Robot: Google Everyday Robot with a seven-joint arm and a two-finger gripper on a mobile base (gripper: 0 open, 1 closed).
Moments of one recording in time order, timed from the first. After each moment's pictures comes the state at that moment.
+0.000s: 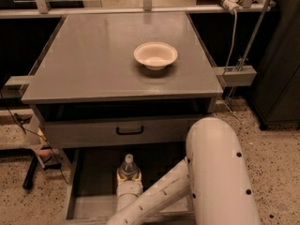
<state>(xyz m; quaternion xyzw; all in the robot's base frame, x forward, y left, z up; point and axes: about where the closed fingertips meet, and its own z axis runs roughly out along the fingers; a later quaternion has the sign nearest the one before) 0.529 0.070 0.436 0.01 0.83 0.01 0.56</state>
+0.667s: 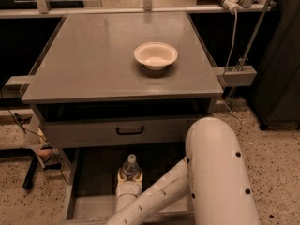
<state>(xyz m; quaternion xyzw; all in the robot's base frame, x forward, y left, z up) 0.529 0.070 0.436 0.01 0.83 0.01 0.56</state>
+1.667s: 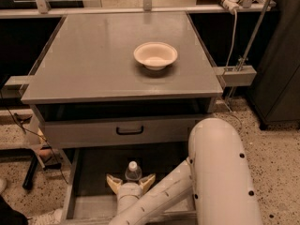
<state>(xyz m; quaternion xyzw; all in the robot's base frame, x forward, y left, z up) 0.525 0.072 0.433 0.01 0.83 0.02 0.56</state>
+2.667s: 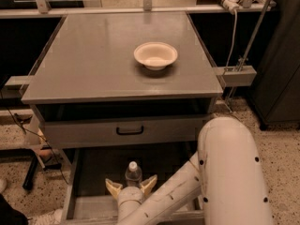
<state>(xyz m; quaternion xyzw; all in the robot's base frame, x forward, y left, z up) 0.500 0.068 0.458 -0.02 0.83 0.02 0.56</state>
